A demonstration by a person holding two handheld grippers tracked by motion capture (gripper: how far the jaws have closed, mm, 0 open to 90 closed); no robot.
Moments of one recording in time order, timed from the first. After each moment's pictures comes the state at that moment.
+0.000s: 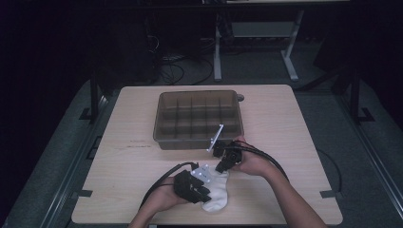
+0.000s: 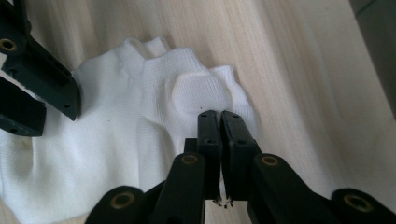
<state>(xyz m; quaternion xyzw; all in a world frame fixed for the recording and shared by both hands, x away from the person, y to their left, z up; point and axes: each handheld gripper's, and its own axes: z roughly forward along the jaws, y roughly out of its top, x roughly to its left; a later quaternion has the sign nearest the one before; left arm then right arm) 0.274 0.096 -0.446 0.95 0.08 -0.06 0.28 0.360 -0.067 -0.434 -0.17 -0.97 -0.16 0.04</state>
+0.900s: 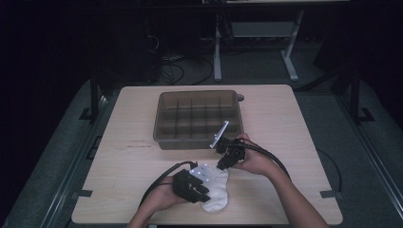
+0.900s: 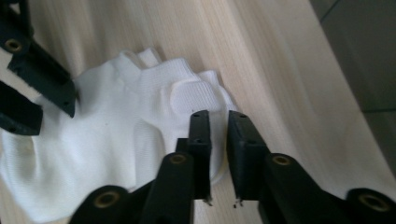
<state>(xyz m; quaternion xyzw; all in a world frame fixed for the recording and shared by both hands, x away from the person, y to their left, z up) 0.275 0.101 -0.441 0.95 0.09 -0.05 0.29 0.361 -0.077 -0.425 -0.19 -0.96 -0.19 0.03</state>
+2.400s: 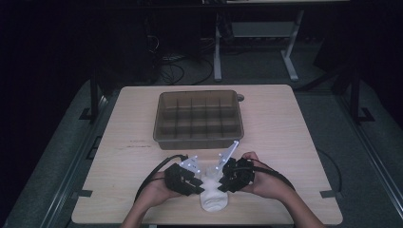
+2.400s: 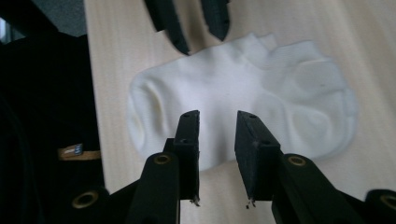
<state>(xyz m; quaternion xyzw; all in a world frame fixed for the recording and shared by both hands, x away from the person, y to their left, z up) 0.286 0.122 -0.434 0.94 0.13 -0.04 0.31 0.288 -0.090 -0.412 -0.14 -0.96 -0.24 0.04</state>
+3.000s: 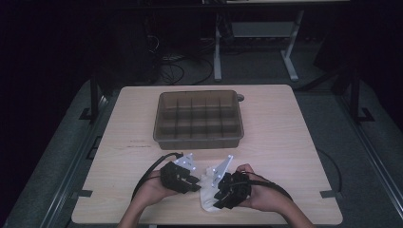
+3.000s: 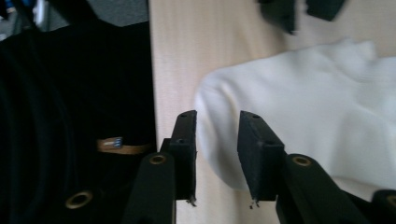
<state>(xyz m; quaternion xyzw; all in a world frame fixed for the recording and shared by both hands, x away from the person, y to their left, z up) 0.288 0.132 -0.430 0.94 0.14 -0.03 0.32 0.256 -0.076 -0.419 -0.09 -0.96 -0.25 0.08</state>
